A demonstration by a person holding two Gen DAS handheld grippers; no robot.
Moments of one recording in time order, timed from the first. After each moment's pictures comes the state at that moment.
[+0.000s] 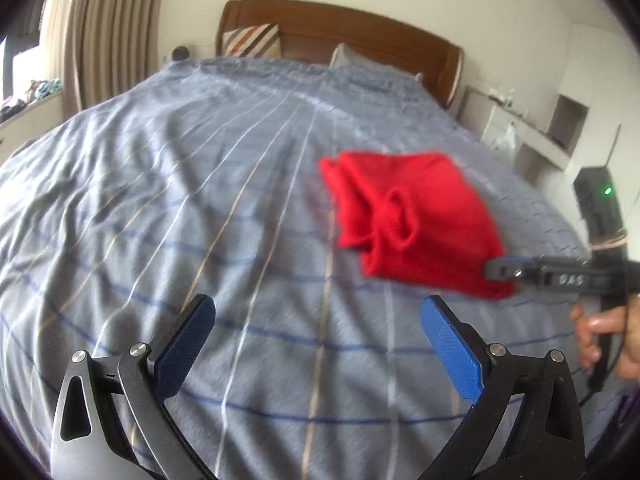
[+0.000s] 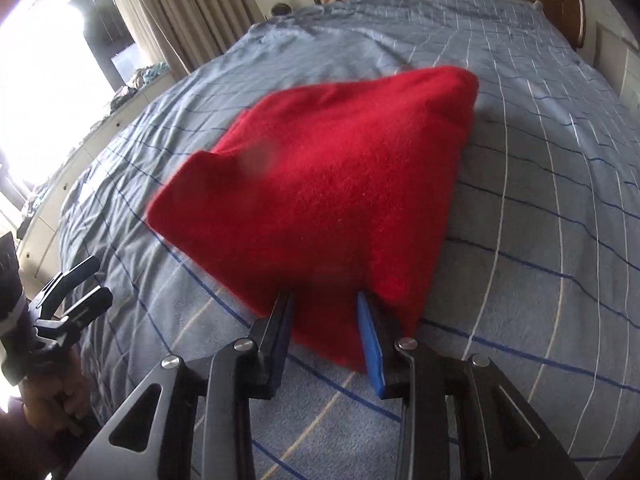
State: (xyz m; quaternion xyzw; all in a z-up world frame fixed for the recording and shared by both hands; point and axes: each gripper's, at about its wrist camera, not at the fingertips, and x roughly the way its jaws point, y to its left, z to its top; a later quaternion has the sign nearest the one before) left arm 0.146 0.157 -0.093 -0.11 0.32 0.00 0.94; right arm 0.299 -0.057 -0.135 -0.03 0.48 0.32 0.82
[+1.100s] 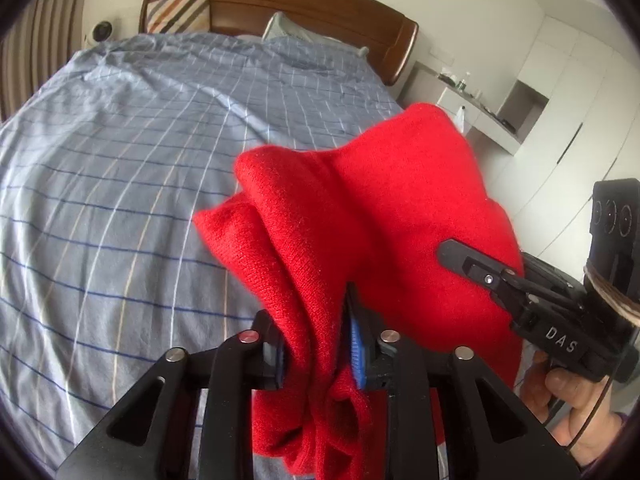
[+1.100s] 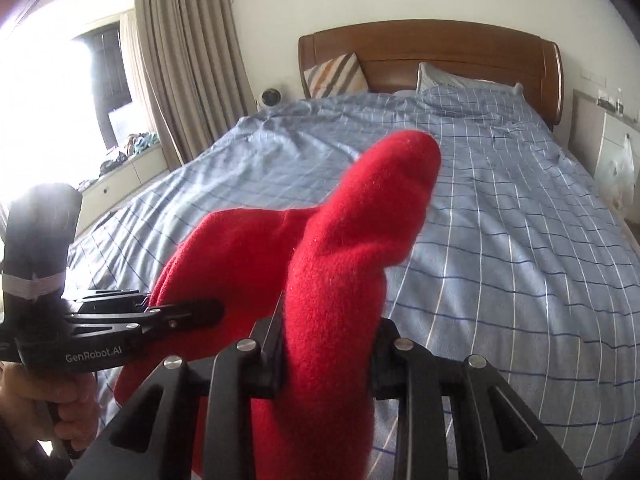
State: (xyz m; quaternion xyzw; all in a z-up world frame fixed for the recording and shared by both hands) left arm 0.326 0.143 -0.034 -0.13 0.39 -0.10 0.90; right arm 0.390 -0.015 -0.028 0.00 0.35 0.28 0.89
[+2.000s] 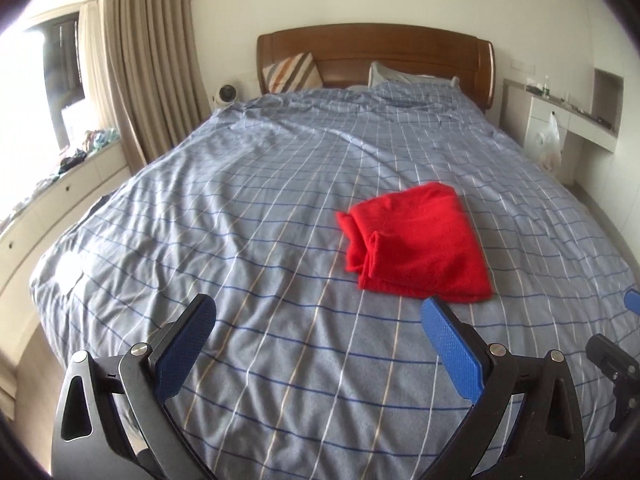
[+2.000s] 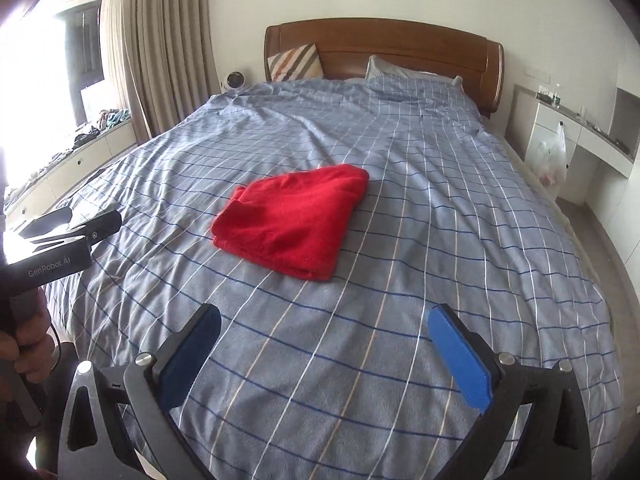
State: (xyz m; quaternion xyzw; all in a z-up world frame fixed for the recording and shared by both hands) left arm 0.112 0.086 -0.004 -0.01 0.33 0.16 0.93; right arm 0.152 -0.121 -0.014 -0.07 0.36 0.18 0.91
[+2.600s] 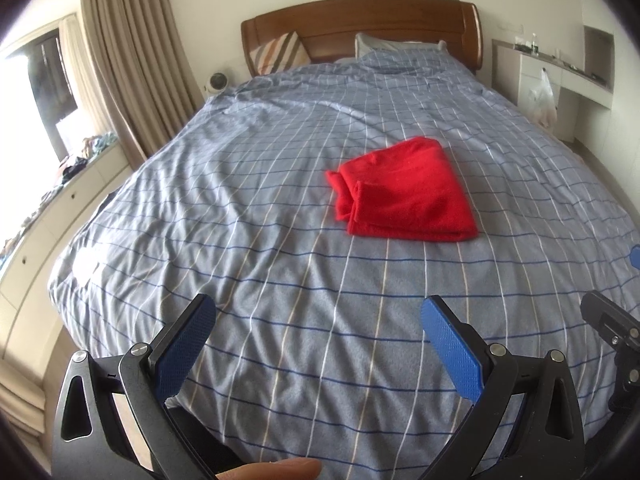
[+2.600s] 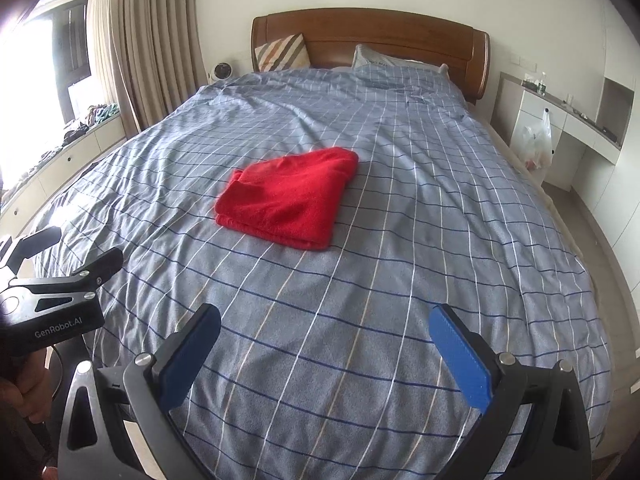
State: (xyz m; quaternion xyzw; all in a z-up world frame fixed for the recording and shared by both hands) left arm 0.076 0.050 -0.014 0.03 0.38 0.15 0.91; right arm 0.120 -0.120 -0.012 -0.07 0.38 0.16 0.91
